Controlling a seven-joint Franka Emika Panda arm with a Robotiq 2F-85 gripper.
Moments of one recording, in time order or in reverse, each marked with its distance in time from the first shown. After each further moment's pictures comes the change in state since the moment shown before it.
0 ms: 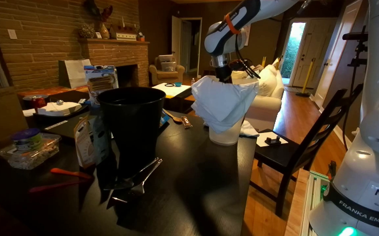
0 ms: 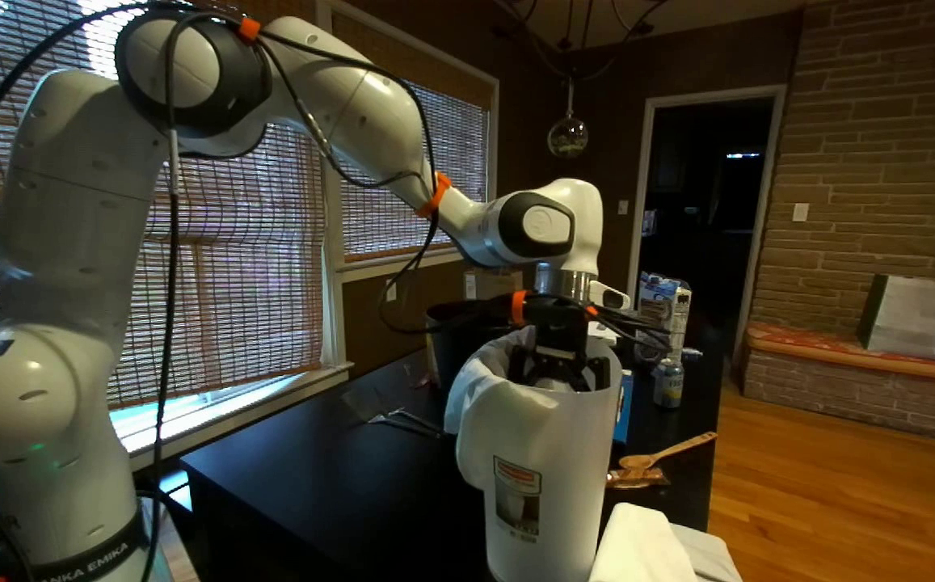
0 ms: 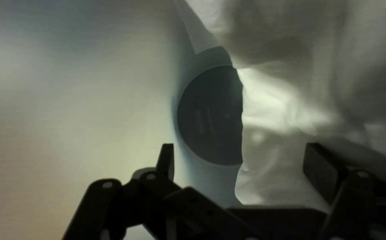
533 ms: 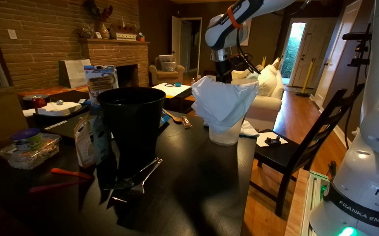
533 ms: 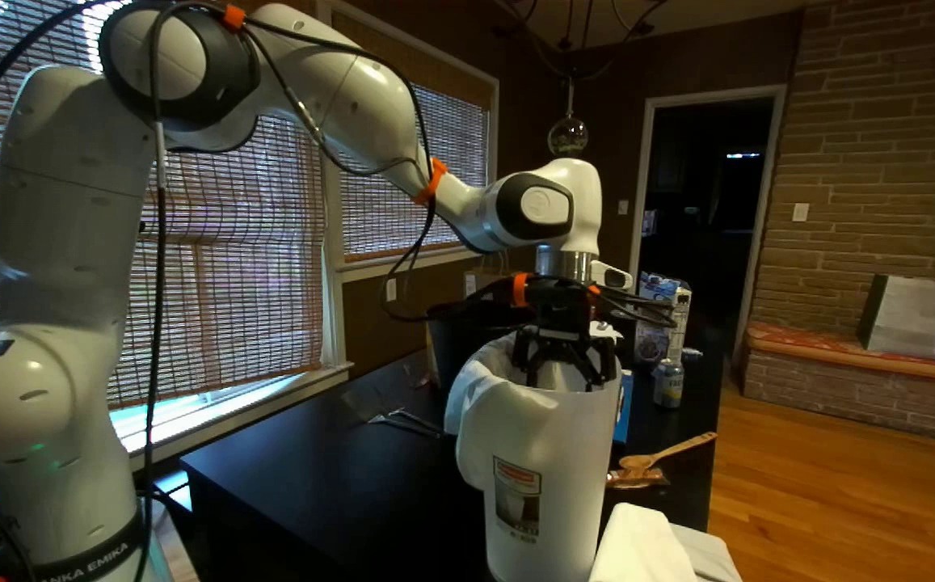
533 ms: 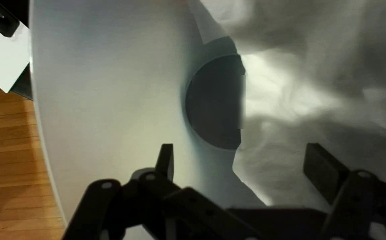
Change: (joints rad) arm 0.002 -0.034 0.000 0.014 -0.003 0.000 0.000
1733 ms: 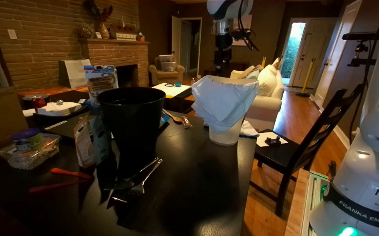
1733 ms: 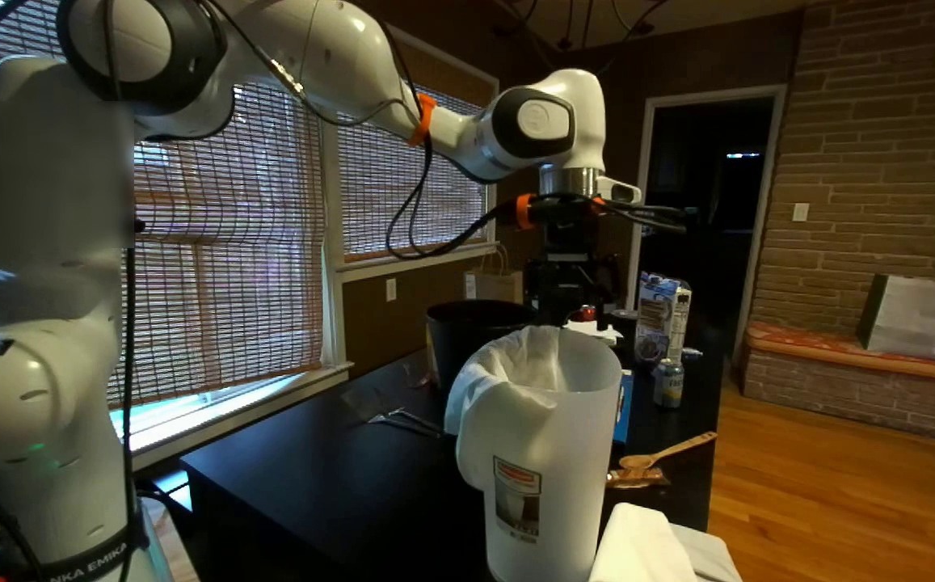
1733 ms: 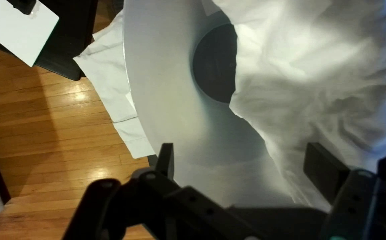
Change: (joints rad) arm 0.002 -0.083 0.004 0.157 0.054 -0.133 0.000
